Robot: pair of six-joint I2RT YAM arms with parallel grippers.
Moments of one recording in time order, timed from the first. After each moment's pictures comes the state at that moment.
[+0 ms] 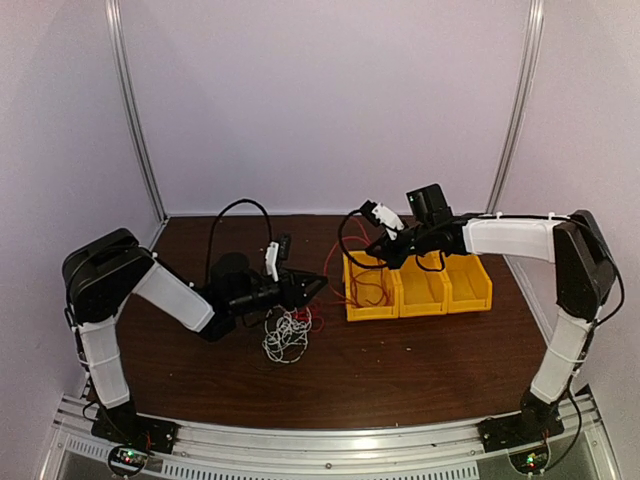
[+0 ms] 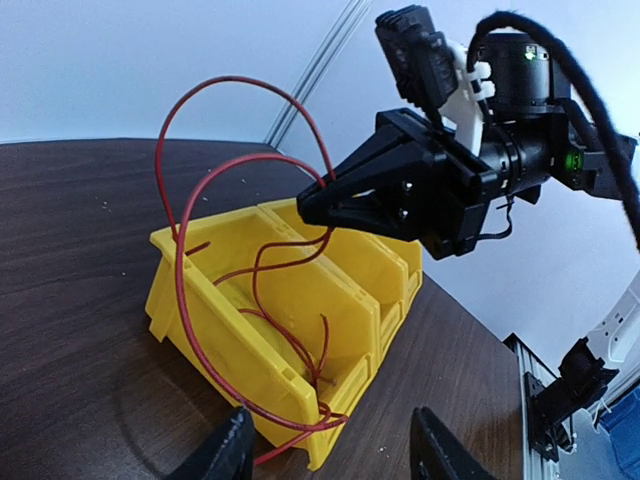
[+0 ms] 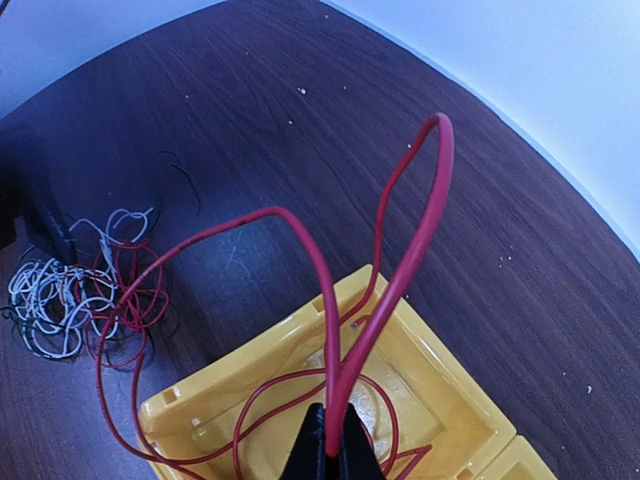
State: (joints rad) left arm -0.76 1.92 0.77 1.11 0.35 -0.53; right arm 0.50 1.79 1.28 -0.14 -0.39 -0.28
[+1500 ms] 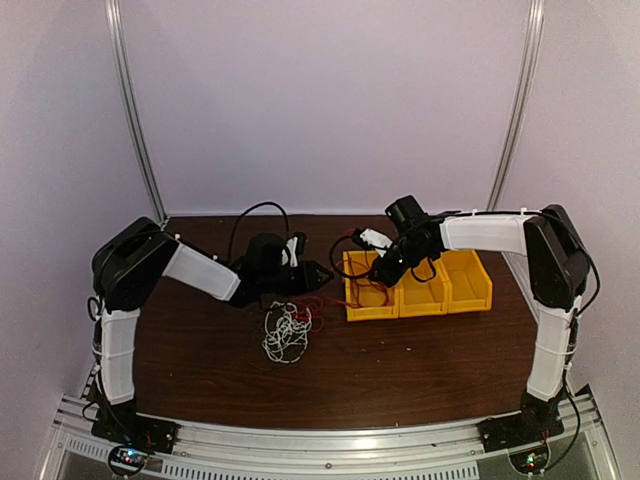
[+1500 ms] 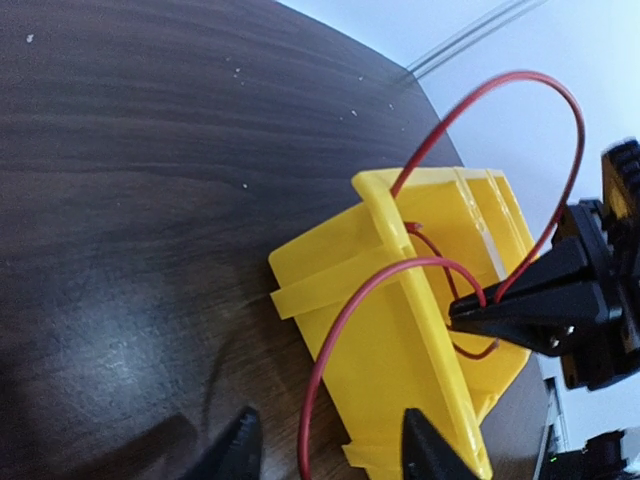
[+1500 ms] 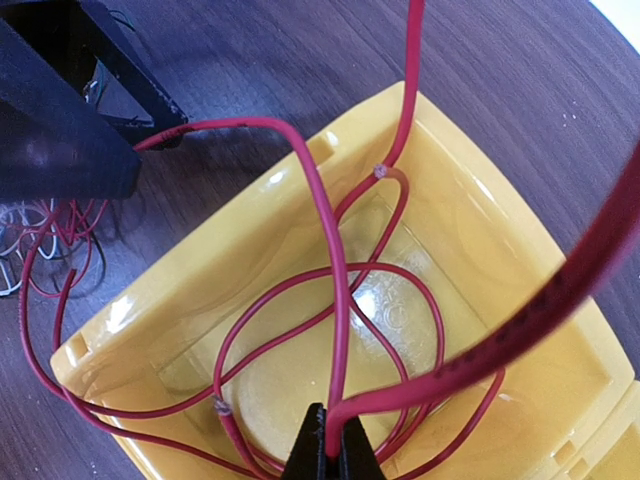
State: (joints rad) left arm -0.71 2.11 1.15 0.55 0.31 -0.73; right arm 0.54 1.97 1.43 -0.45 -0.25 -0.29
